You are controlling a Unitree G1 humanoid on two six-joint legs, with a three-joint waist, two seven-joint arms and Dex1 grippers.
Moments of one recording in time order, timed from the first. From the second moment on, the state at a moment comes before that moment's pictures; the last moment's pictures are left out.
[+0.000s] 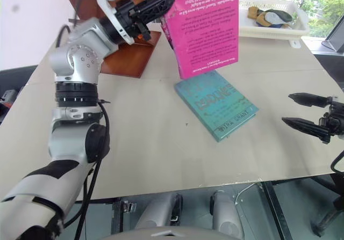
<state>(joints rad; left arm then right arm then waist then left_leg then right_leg) -1.16 0.43 0.09 0.31 -0.36 0.32 -1.03 -0.19 -0.97 -0.47 0.14 0.71 0.40 1.45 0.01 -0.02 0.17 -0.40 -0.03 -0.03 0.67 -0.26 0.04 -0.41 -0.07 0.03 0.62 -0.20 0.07</state>
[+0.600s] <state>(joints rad) -1.11 0.90 -0.10 0.28 0.32 -0.42 -0.85 -0.57 -0.96 -0.27 0.48 0.60 0.33 1.54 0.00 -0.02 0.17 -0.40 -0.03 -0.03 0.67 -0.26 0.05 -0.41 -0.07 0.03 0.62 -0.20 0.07</state>
